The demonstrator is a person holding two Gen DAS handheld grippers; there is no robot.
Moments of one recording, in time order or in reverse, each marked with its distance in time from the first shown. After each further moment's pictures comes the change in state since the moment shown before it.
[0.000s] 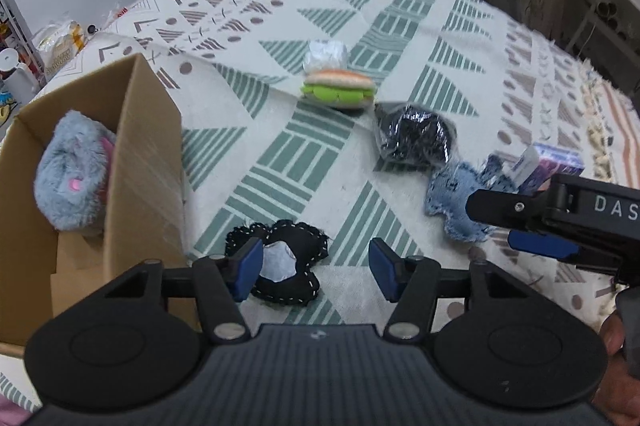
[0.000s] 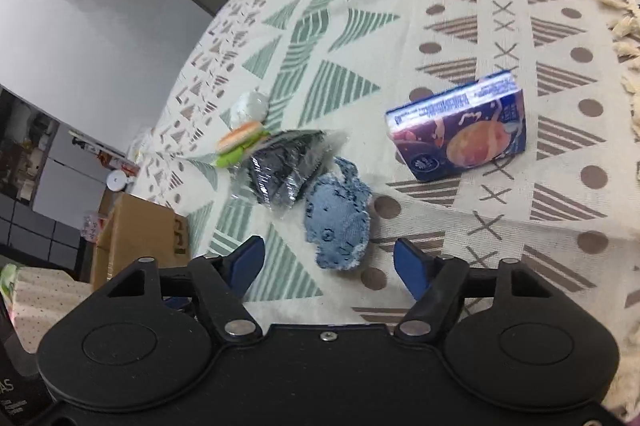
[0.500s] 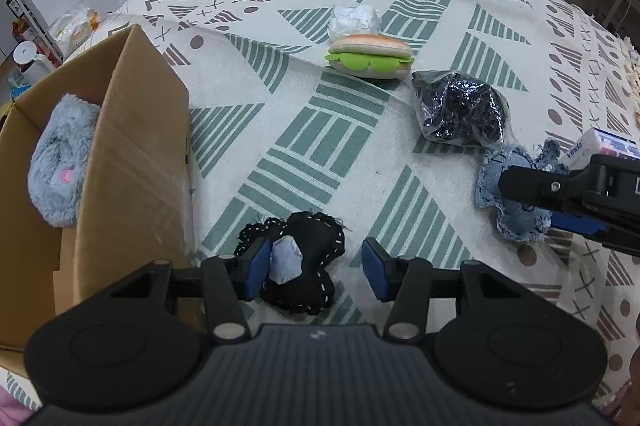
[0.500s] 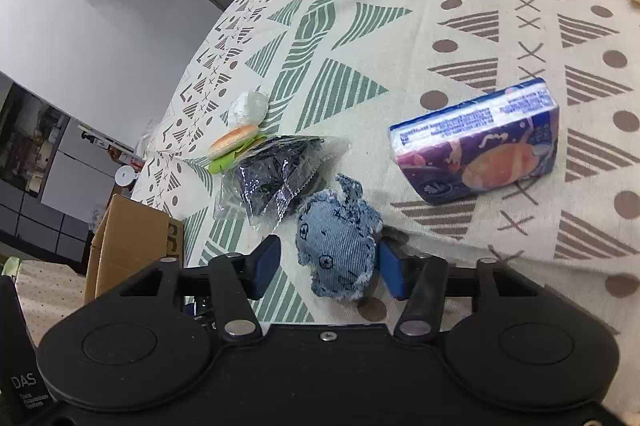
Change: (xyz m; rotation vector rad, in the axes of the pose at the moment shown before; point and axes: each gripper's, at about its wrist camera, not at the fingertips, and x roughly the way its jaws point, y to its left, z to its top) left arm 0.034 0.000 0.001 -0.001 0.057 0.102; right arm 0.023 -0.008 0.009 -0.028 -0.005 0.049
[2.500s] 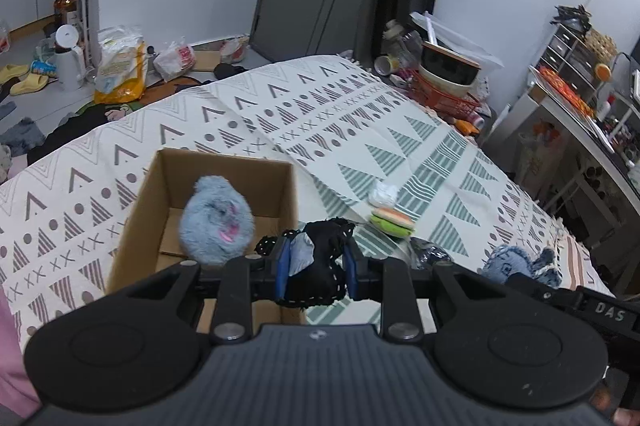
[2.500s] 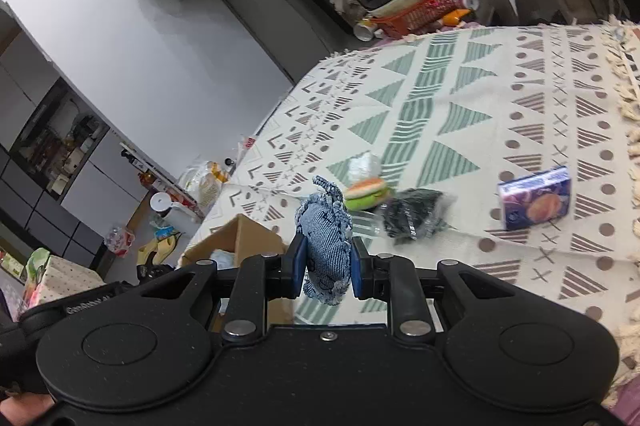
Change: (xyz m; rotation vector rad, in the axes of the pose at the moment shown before) left arm -0.150 0.132 -0.013 -0.325 -0.323 -0.191; right arm -0.106 0.117 -0.032 -0.133 -0.212 0.033
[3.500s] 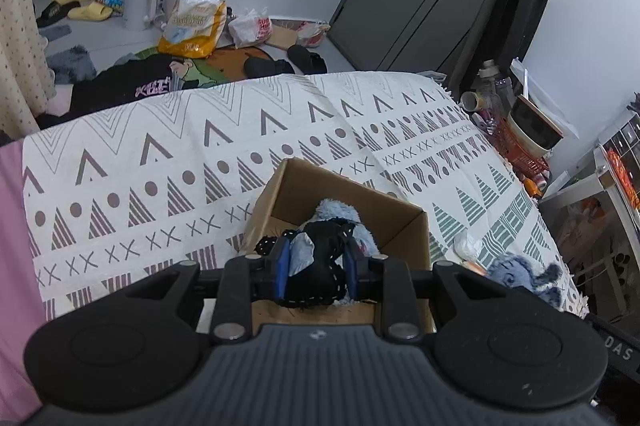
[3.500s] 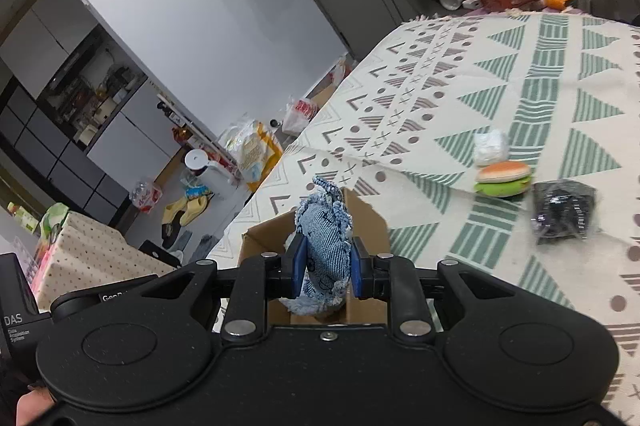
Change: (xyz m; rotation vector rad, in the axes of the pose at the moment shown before) left arm 0.024 0.122 0.030 -0.268 0.037 0.065; right arm 0.087 0.103 -0.013 -0.107 0.099 0.090
